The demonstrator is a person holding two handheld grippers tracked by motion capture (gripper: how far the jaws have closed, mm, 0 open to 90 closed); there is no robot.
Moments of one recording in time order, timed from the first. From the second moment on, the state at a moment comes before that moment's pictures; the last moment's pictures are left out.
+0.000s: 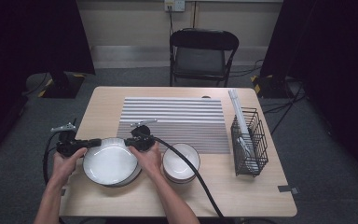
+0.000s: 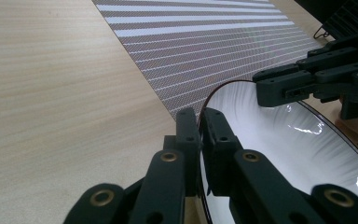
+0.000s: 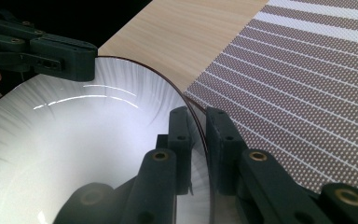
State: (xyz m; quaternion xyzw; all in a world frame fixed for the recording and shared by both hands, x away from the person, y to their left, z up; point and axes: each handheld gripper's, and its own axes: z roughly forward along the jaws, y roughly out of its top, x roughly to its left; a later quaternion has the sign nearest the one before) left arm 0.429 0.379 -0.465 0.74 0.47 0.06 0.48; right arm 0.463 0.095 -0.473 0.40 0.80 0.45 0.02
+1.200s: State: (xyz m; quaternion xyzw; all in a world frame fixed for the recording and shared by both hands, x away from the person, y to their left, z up) left arm 0.432 0.377 -0.466 0.73 0.47 0.06 0.49; right arm 0.459 0.091 -0.466 0.40 0.80 0.44 0.04
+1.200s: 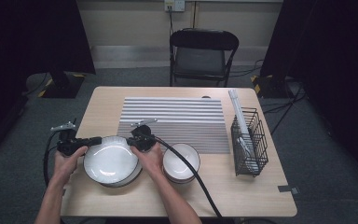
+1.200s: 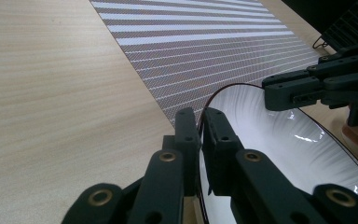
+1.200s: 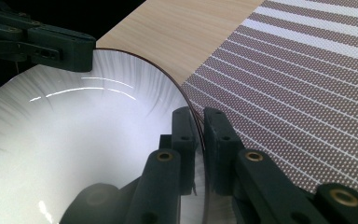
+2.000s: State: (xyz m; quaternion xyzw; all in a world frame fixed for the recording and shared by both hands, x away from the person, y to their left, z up) left arm 0.431 0.370 -0.467 0.73 0.47 0.08 0.48; right arm 0.465 0.089 -0.459 0.40 0.80 0.44 0.07
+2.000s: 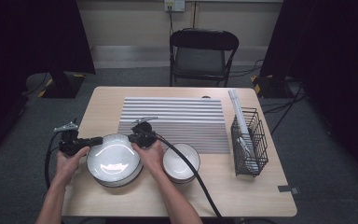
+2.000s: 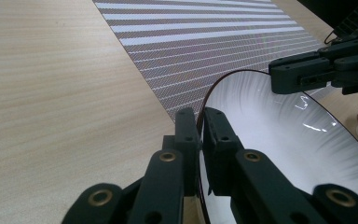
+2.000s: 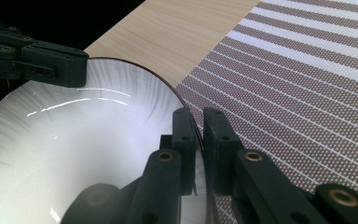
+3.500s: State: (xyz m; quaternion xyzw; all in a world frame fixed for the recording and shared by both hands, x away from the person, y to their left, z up) left arm 0.435 0.366 -0.464 0.72 0.48 0.10 0.49; right arm 0.467 0.086 -0.457 0.41 0.79 0.45 0.09
